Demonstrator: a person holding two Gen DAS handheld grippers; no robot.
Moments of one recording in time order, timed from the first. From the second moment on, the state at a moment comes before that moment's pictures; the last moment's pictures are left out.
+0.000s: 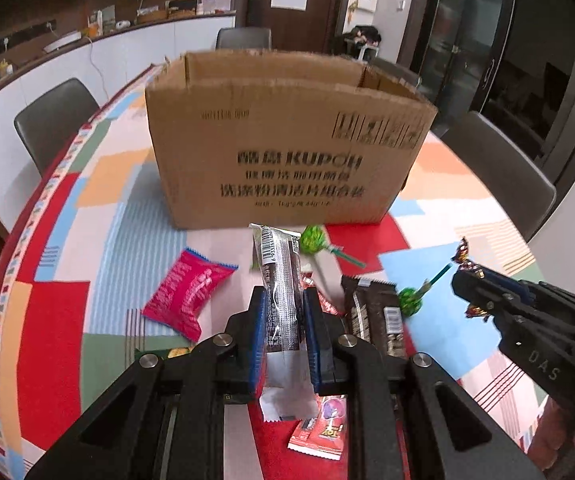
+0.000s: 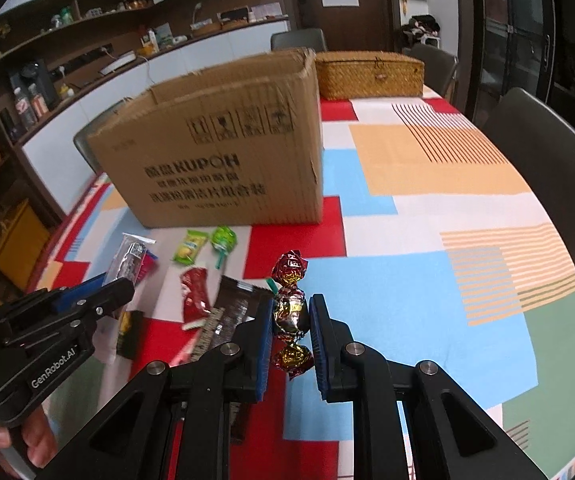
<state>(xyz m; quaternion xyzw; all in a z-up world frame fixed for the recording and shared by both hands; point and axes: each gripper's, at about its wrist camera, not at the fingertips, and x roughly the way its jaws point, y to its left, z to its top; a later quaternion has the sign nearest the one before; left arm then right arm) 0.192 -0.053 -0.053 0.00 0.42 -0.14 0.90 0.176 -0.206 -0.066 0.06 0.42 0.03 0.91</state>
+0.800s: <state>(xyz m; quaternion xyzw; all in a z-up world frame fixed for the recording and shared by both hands) 0.218 -0.052 0.034 0.01 0.32 -0.15 0.93 0.204 -0.187 0.008 0.04 0.34 0.08 0.94</state>
